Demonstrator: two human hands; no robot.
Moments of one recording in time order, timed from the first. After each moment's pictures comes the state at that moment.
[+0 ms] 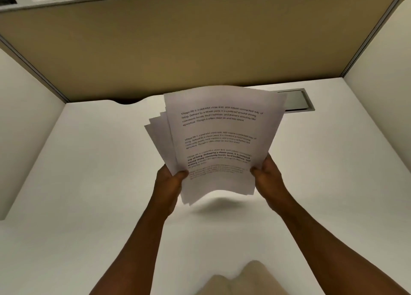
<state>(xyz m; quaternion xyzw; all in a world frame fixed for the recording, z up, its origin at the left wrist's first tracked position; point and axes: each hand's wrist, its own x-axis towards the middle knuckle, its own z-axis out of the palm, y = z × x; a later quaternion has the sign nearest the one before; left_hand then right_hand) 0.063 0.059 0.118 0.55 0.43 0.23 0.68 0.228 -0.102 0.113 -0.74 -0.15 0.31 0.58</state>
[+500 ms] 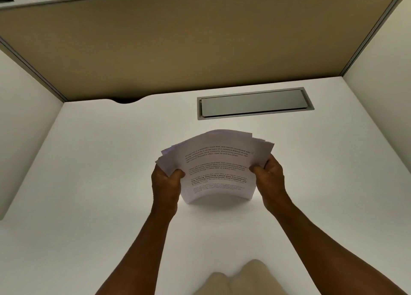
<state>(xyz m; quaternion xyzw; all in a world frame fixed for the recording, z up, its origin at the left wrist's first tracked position) 0.067 0.043 0.128 0.53 0.42 0.36 0.65 0.222 -0.100 0.115 -0.70 -0.09 0.28 0.64</state>
